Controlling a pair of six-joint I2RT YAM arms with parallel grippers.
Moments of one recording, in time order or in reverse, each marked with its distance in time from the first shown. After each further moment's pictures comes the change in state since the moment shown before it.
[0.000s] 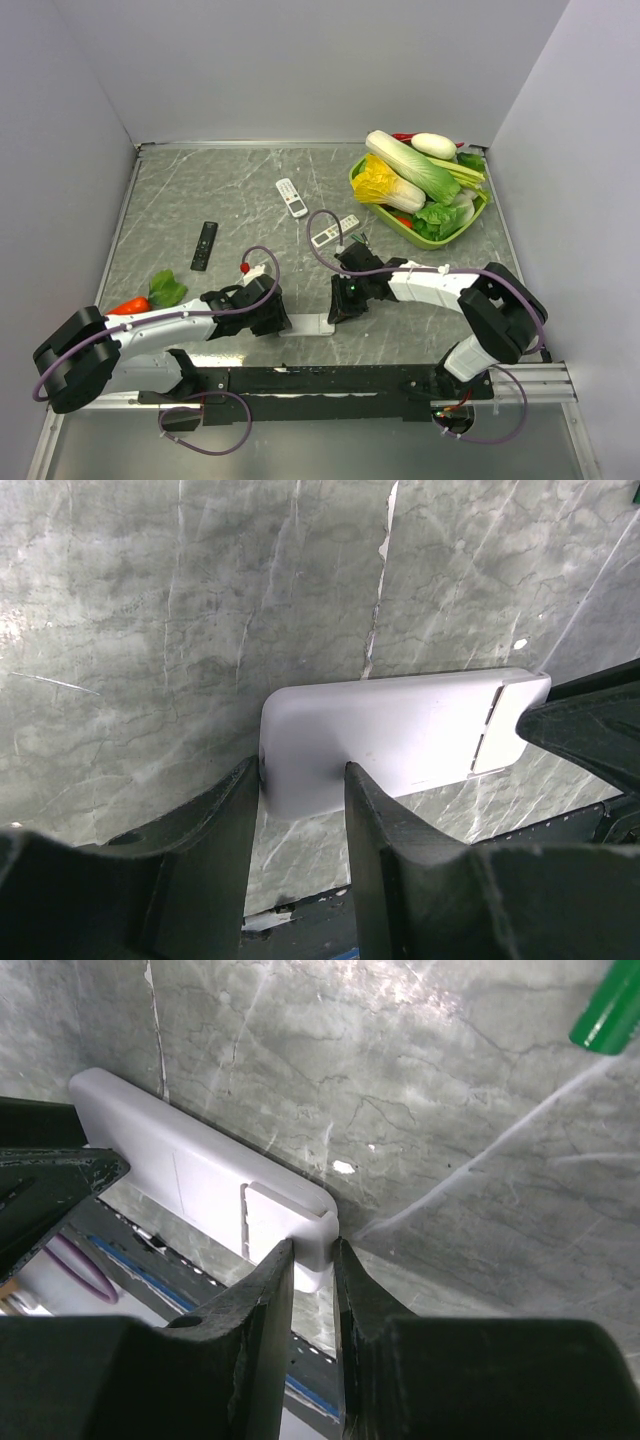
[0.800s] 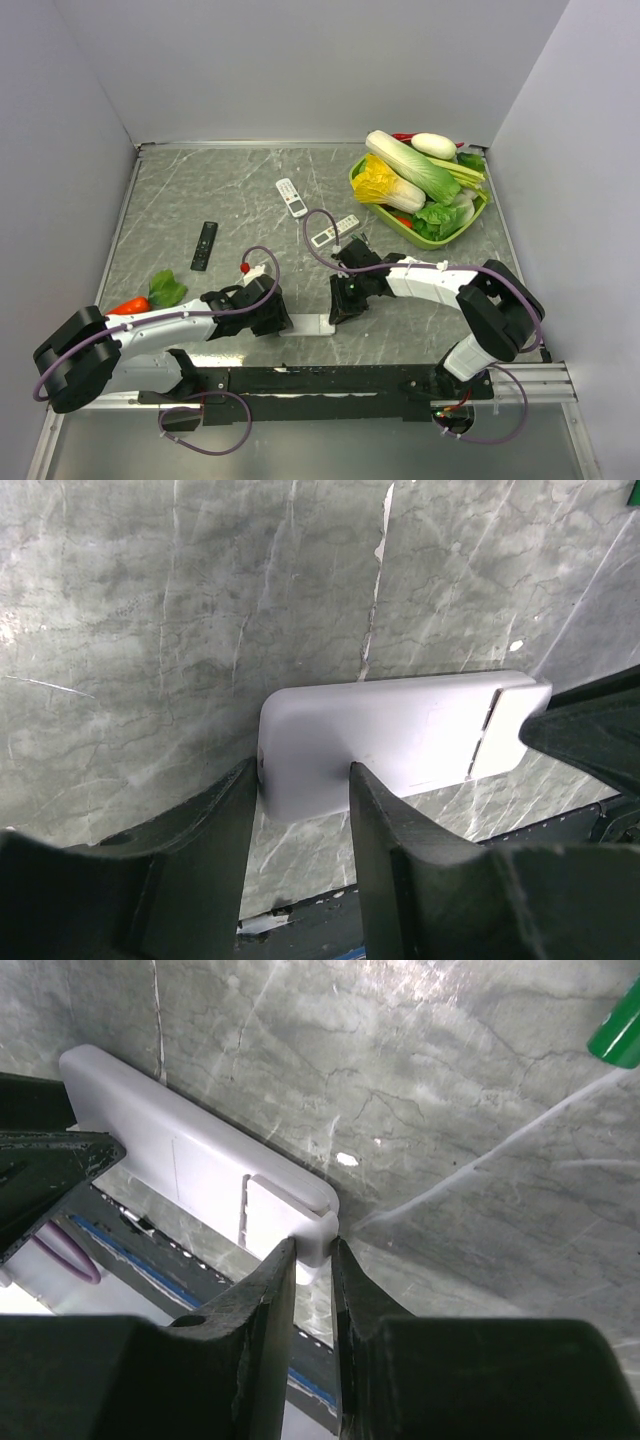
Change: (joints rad) left arm 0.000 0.001 -0.004 0.012 0.000 -0.003; right arm -0.009 0.024 0.058 -0.090 -0.019 -0.086
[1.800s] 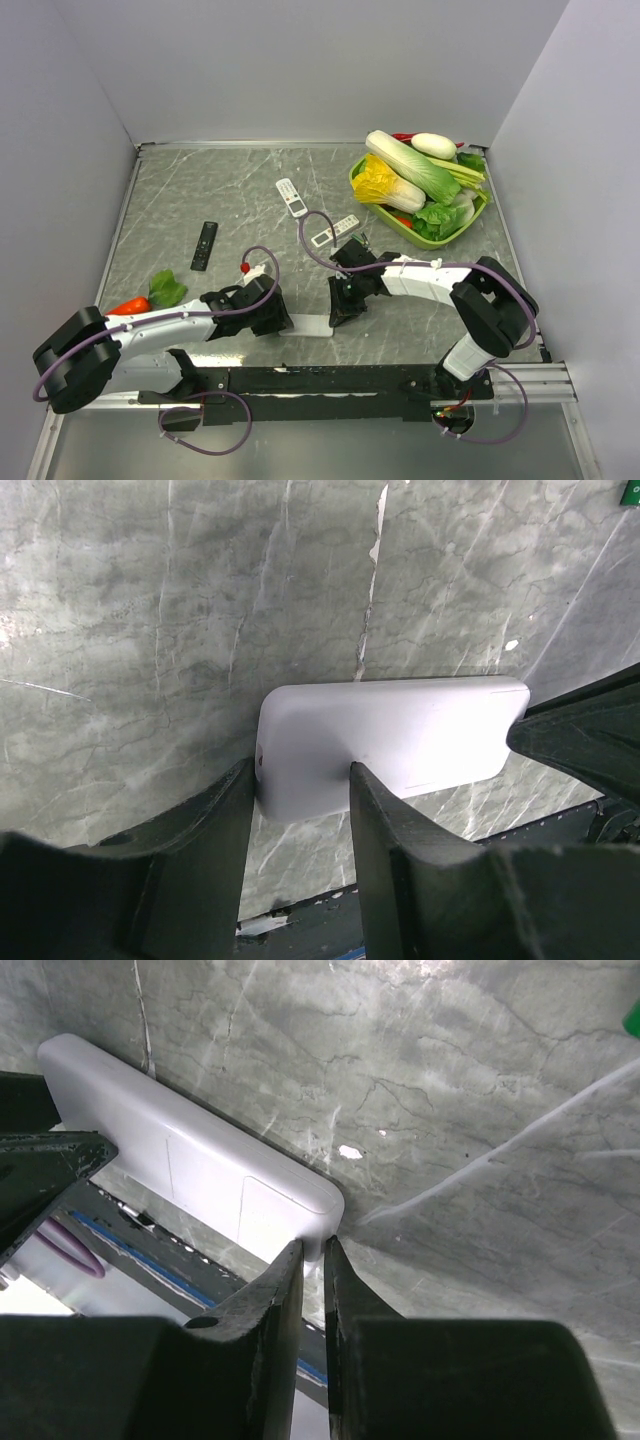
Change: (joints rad) left arm 0.000 -0.001 -0.006 0.015 0.006 0.003; right arm 0.019 0.040 0.028 -0.025 -0.018 0.037
